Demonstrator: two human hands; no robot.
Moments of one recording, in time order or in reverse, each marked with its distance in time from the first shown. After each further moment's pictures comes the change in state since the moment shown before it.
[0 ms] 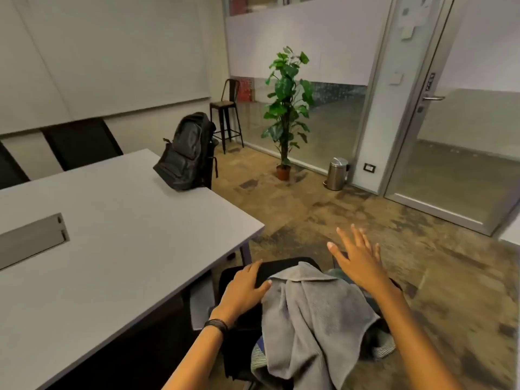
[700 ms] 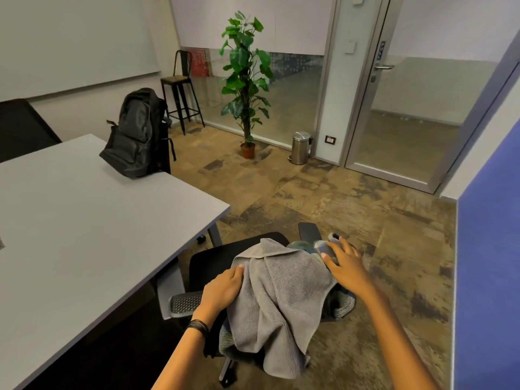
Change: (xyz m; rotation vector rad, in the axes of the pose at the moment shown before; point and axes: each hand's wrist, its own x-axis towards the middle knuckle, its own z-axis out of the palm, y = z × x) left_hand 0.001 0.013 0.044 -0.030 -0.151 -0.192; right_hand -0.055 0.068 0.026 0.133 -0.121 0.179
